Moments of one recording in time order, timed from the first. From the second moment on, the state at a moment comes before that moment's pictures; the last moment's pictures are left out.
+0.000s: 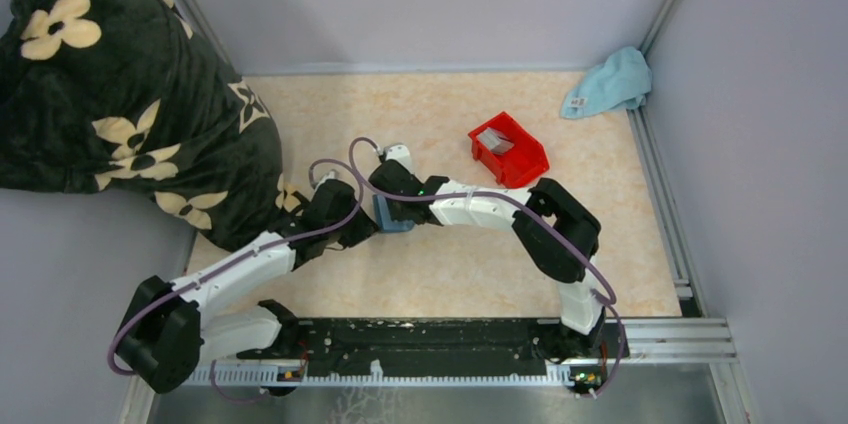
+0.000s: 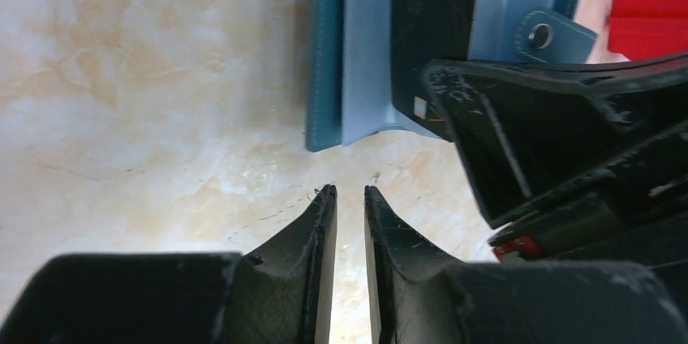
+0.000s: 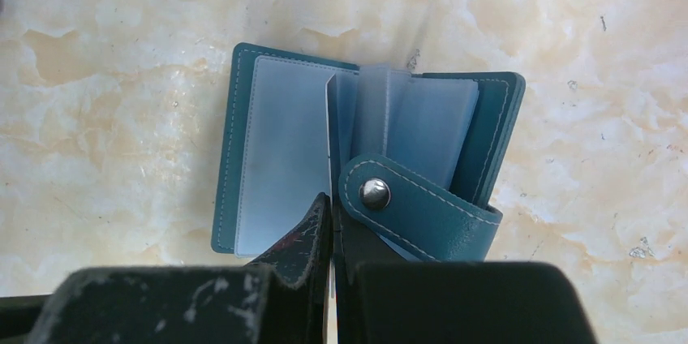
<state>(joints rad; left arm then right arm) -0.61 1.12 0.54 -0.25 -0.10 -1.01 1.01 1.93 1.34 -0.31 0.35 0.51</state>
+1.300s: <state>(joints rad) -0.64 1.47 0.65 -0.05 -0.14 -1.00 0.93 1.83 1.21 -0.29 0.27 0.54</state>
